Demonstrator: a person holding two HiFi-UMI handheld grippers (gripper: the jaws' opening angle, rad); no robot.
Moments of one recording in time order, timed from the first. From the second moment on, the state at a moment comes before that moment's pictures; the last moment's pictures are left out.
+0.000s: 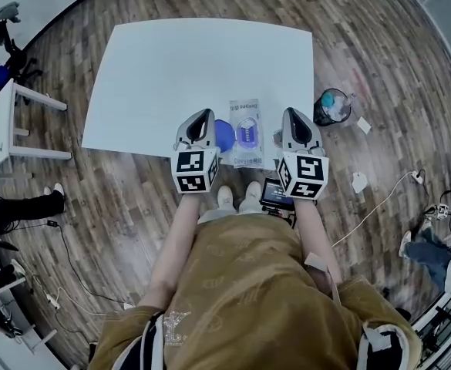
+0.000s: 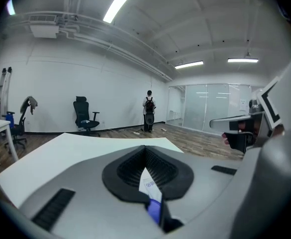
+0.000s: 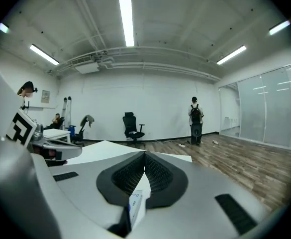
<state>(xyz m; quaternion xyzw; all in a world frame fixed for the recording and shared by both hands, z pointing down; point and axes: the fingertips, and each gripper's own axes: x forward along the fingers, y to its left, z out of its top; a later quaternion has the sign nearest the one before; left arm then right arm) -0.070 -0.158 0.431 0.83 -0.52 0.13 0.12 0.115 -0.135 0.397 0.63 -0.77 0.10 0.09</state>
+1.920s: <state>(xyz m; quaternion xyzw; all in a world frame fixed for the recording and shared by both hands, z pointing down) -0.077 -0.164 0.376 0.83 -0.56 0.08 0.04 0.137 -0.148 0.343 0.63 -0.77 0.02 0.05</state>
